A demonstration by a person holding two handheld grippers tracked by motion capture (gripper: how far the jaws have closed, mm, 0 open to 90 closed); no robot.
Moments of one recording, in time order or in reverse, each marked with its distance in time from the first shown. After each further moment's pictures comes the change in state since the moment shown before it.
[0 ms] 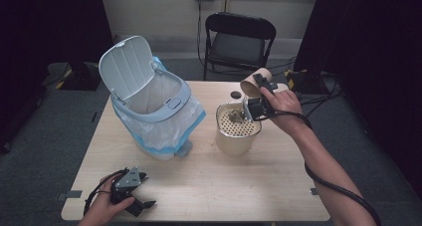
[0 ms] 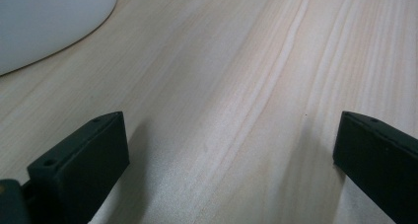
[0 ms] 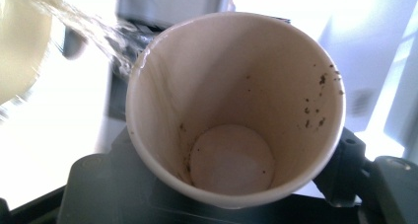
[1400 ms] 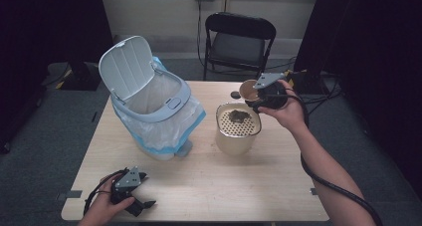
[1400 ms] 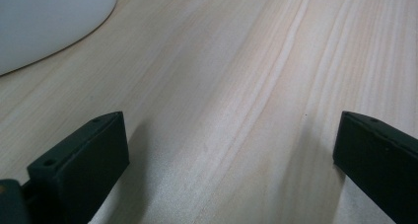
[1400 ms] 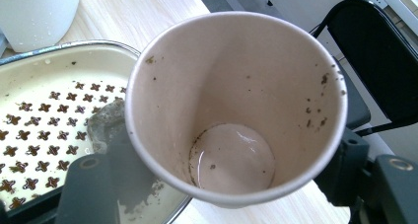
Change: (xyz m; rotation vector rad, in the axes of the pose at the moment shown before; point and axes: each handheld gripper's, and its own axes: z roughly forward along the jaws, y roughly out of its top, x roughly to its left) left arm 0.000 0.000 0.000 -0.002 0.001 -0.003; right arm -0.027 -0.035 0.013 -0.136 0.631 0.948
